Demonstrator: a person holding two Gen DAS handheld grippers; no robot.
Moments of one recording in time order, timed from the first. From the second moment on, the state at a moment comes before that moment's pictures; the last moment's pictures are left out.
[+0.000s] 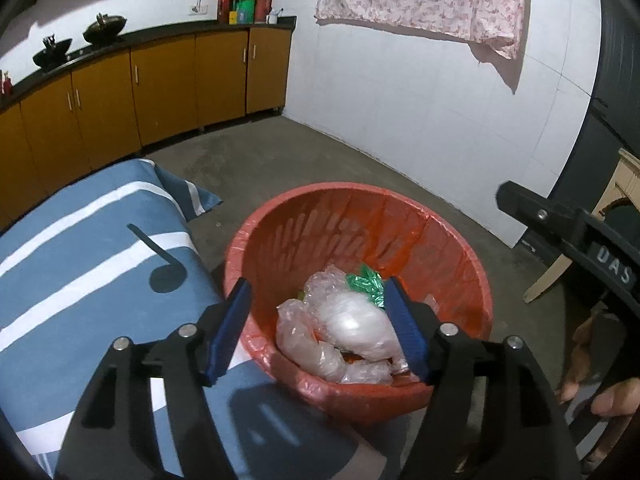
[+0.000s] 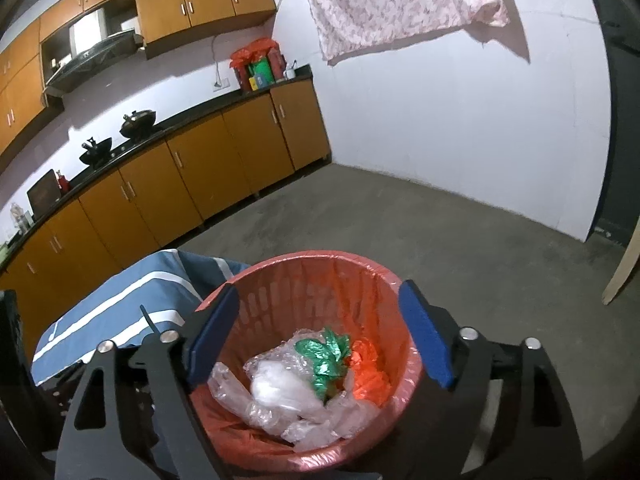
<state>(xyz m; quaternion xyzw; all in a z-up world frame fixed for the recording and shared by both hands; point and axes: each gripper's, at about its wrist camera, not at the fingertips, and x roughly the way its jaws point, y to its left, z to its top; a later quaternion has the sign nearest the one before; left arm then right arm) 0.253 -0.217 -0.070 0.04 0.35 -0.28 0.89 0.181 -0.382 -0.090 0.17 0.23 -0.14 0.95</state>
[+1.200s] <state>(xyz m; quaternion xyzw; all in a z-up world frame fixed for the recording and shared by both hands) 0.046 -0.022 -0.010 0.08 0.22 -0.02 0.97 0.027 -0.238 -0.076 0.02 0.21 -0.06 0.98</state>
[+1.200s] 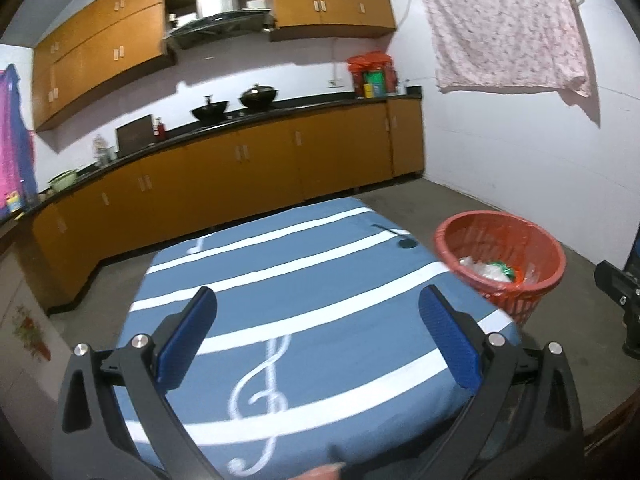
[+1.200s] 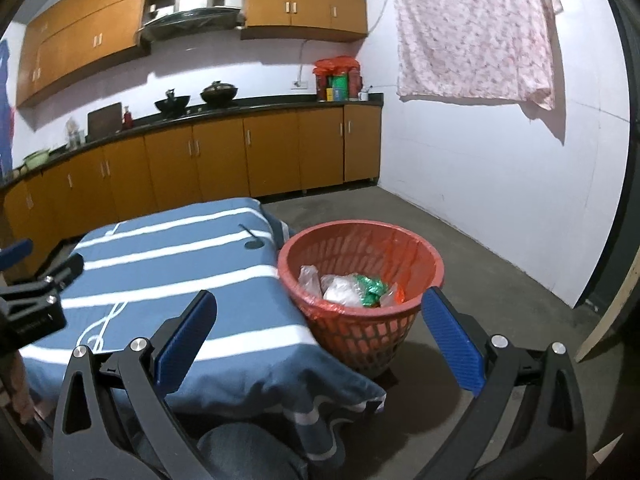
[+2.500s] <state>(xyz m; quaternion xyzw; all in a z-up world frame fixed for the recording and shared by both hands) -0.021 0.008 -0.002 0.02 0.20 0.00 0.98 -0.020 -0.218 -0.067 0.01 0.16 -0.12 0.98</state>
